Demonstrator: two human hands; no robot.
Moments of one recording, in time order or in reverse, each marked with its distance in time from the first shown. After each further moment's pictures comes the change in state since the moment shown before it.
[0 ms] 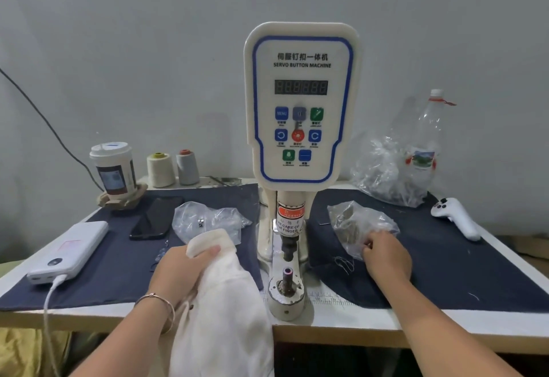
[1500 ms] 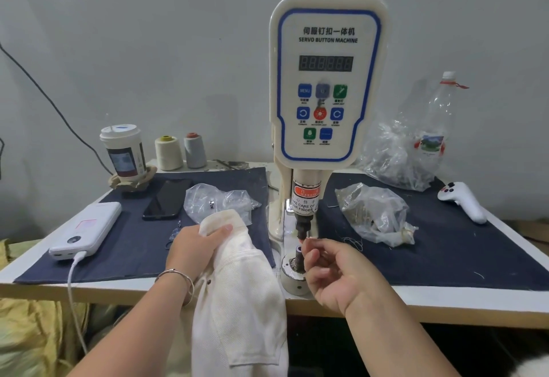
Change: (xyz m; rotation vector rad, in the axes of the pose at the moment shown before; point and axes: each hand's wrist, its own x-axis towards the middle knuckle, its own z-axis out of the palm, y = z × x) left_hand -0.001 -0.002 -0.002 -0.086 0.007 -0.009; right_hand -0.127 -0.100 -0.065 1.778 -0.866 0.931
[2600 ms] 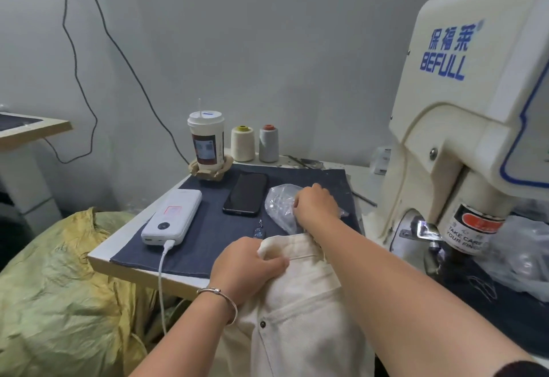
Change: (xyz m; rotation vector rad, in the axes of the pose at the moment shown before) left_hand 0.009 -0.034 -0.063 0.346 -0.116 0.112; right_hand 0.225 0.053 0.166 -2.179 0.329 -0.852
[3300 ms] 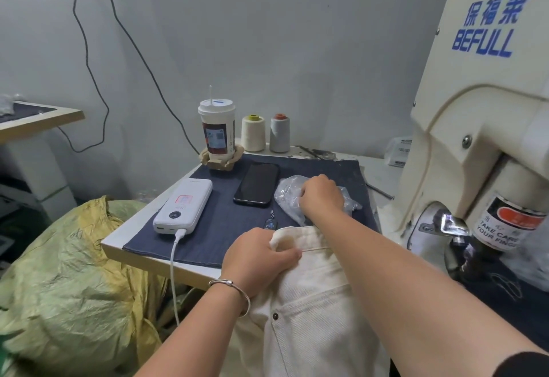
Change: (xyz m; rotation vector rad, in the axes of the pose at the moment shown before) left_hand 0.000 -0.002 0.003 -0.001 0.023 0.003; right_hand 0.005 -0.012 0.008 0.034 0.039 -0.009
